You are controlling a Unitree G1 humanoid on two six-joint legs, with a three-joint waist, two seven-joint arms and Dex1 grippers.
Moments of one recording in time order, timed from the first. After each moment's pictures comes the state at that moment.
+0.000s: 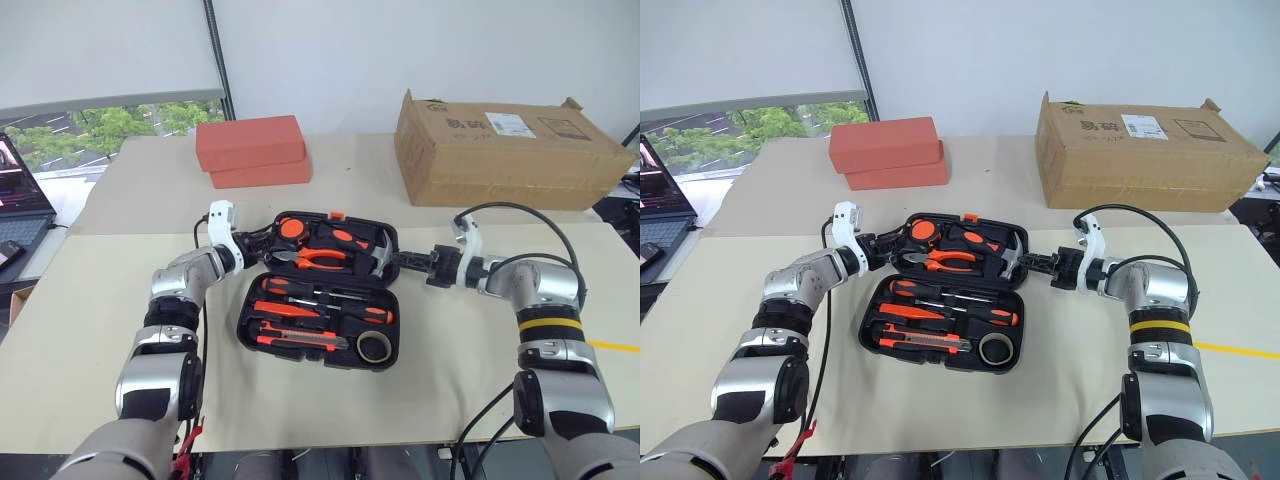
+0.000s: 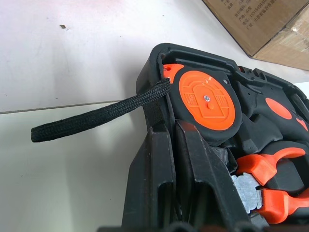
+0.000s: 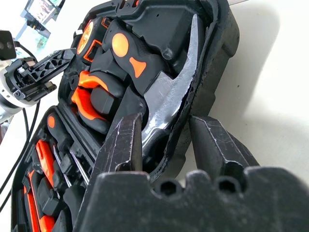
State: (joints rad) left arm -0.85 0.33 0.20 0.80 -0.36 0.51 -0.68; right arm -0.76 -0.50 -0.17 0.55 0.42 0.96 0.88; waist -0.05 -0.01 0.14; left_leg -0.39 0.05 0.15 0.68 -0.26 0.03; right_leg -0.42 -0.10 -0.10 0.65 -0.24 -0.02
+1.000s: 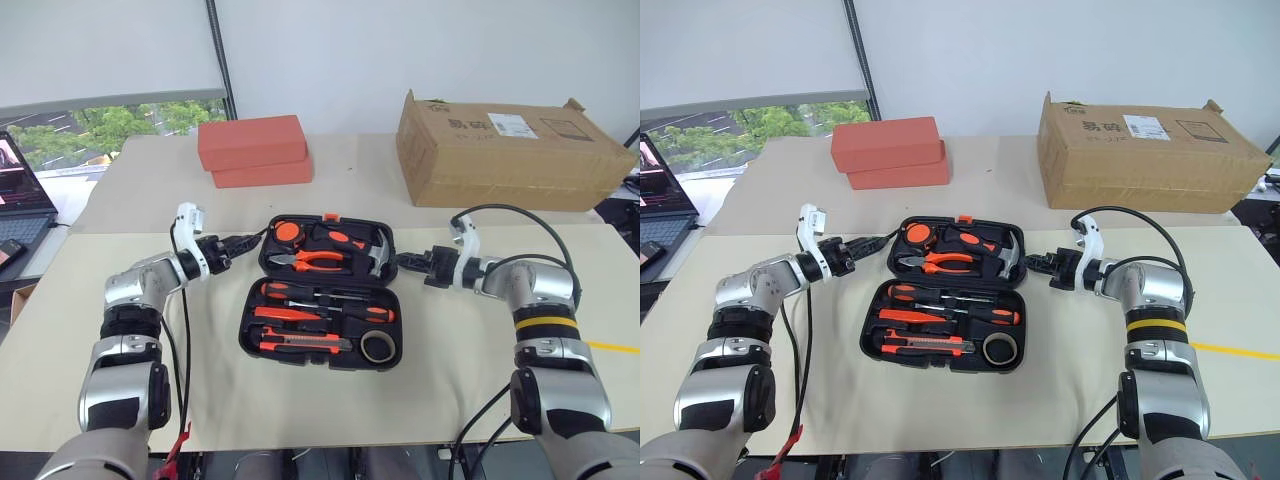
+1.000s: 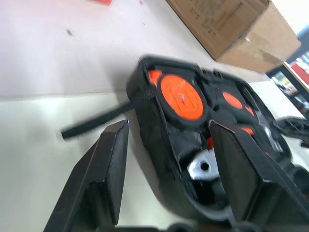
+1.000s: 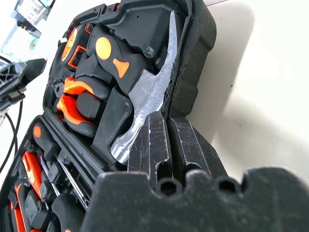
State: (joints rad) left arm -0.79 0.48 0.20 0.76 -0.43 0.62 -0.96; right arm -0.78 -0.49 -0.18 0.58 0.42 0.94 0.86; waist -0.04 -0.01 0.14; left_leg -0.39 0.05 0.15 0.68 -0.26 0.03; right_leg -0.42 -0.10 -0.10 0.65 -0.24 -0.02
